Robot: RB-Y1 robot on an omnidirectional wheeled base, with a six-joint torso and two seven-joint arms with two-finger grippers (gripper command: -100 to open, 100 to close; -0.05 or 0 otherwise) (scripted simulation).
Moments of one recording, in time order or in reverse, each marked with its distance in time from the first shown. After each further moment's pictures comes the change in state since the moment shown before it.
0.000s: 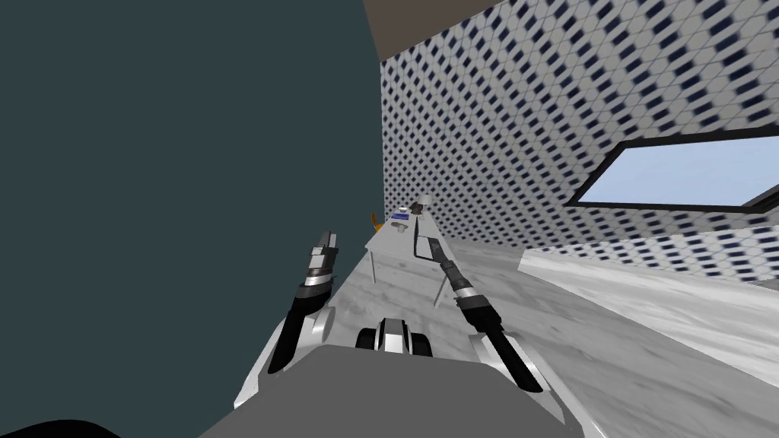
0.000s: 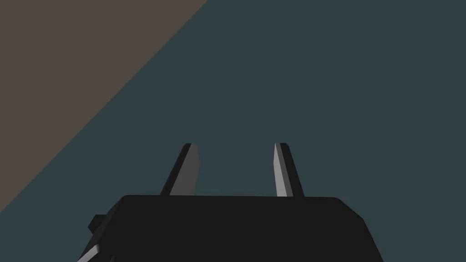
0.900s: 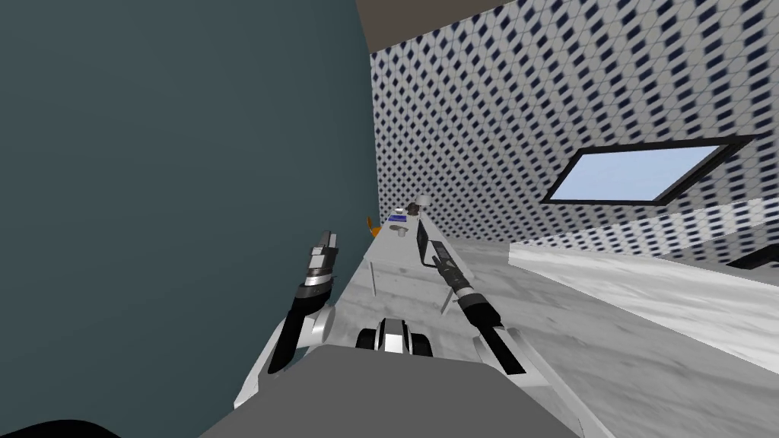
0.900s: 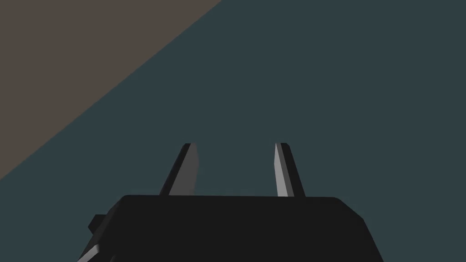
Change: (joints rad) left arm 0.000 0.000 0.000 0.000 0.000 0.000 0.000; right arm -0.019 -0.128 0.031 0.024 0.236 0.213 0.116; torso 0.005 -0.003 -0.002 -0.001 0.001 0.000
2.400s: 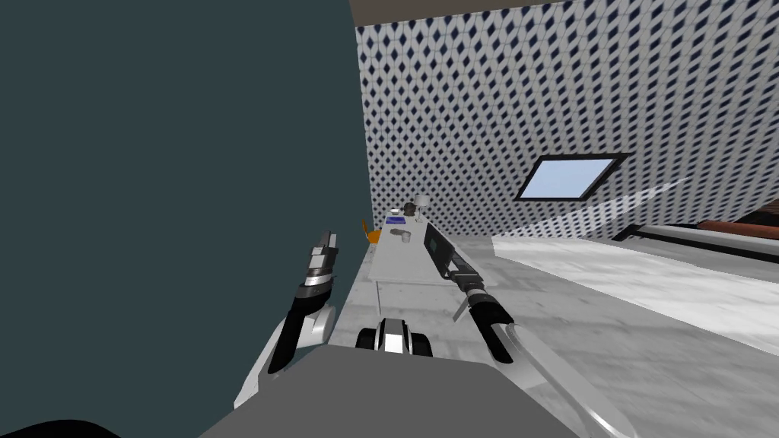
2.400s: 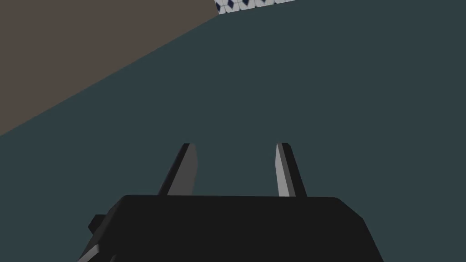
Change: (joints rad) left arm 0.000 0.000 0.000 0.000 0.000 0.000 0.000; right arm -0.031 -0.233 0.054 0.068 0.359 0.353 0.179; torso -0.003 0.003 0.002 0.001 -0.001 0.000
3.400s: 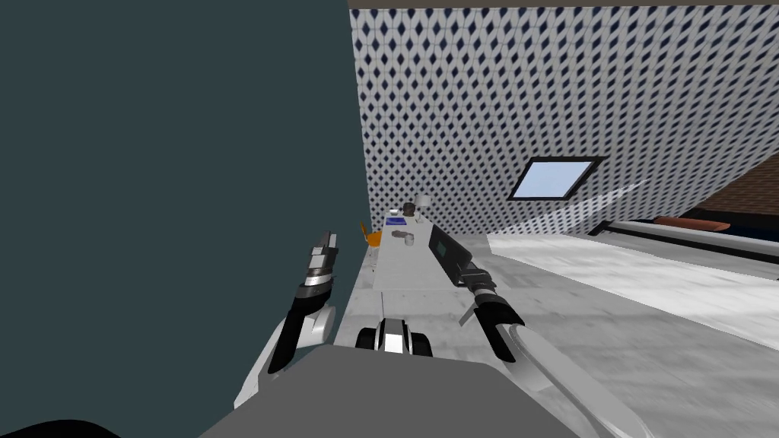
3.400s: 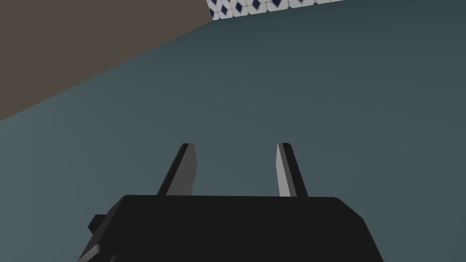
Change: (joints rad) left arm 0.000 0.000 0.000 0.000 0.000 0.000 0.000; right arm 0.003 -0.096 0.010 0.004 0.116 0.129 0.070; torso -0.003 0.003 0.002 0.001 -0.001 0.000
